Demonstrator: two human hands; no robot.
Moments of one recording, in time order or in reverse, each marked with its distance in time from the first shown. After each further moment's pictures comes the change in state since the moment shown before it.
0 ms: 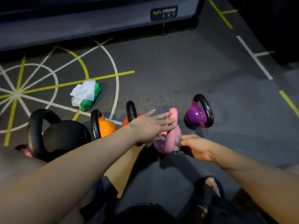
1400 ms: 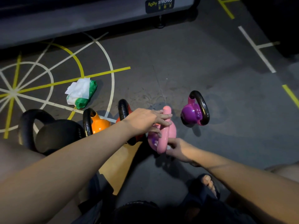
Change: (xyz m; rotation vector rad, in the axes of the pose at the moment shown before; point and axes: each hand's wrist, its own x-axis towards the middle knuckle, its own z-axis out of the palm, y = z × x) left_hand 0.026 -0.007 -0.016 -0.320 0.153 -0.012; right_hand 0.008 0.023 0.004 -0.689 0.006 -0.258
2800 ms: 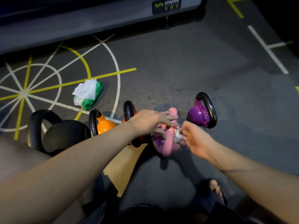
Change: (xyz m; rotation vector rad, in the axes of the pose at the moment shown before) left_hand 0.000 -0.006 0.004 -0.048 0.041 -0.025; right_hand 0.009 -0.041 -0.031 0.943 0.248 0.267
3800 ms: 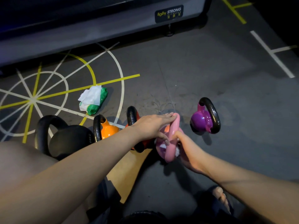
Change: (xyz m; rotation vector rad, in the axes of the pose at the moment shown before) left_hand 0.005 0.003 0.000 -0.030 -0.039 -0.207; right_hand 0.007 0.026 0.025 0.019 -0.070 0.079
